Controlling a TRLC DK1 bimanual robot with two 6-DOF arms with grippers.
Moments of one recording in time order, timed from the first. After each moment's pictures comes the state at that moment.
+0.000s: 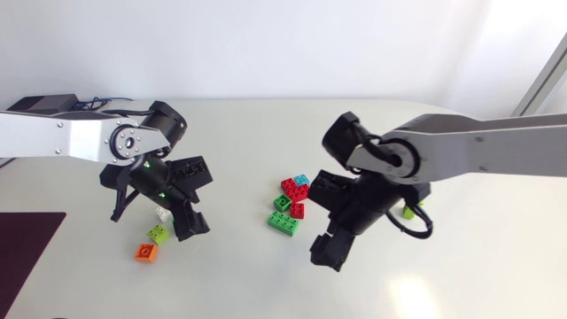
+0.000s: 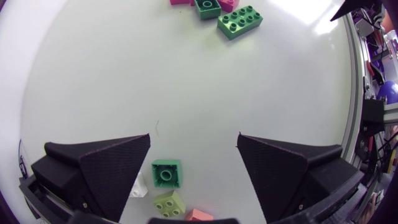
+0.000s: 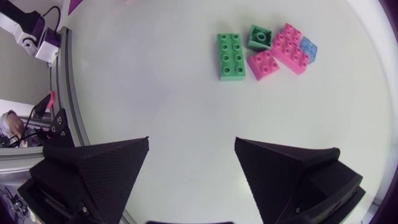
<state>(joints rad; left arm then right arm) -0.30 1.63 1.00 -0.65 0.15 0.79 0.60 1.60 1.04 -0.73 -0.26 -0.38</state>
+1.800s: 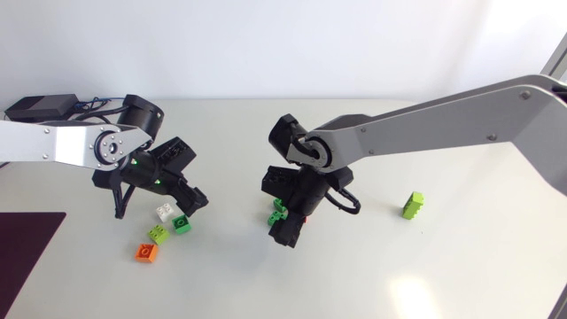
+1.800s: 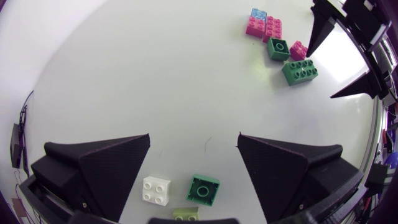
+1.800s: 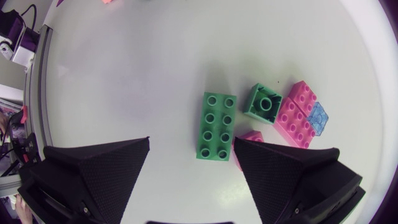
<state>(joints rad) -0.20 1.63 0.94 -0.37 0.15 0.53 0.68 1.93 1.32 -0.64 -0.18 -0.46</state>
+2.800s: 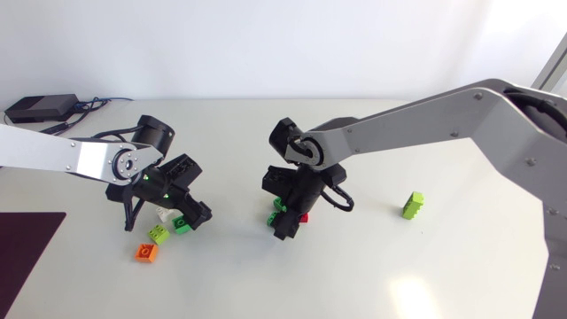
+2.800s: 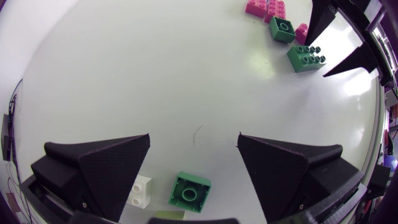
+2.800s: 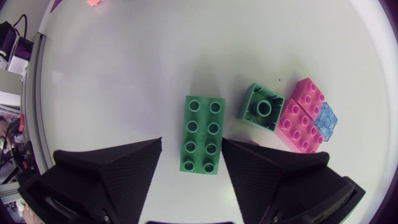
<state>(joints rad) -0.21 1.71 0.89 -0.31 0.15 0.50 0.65 2.03 1.39 -0.64 -0.21 -0.46</state>
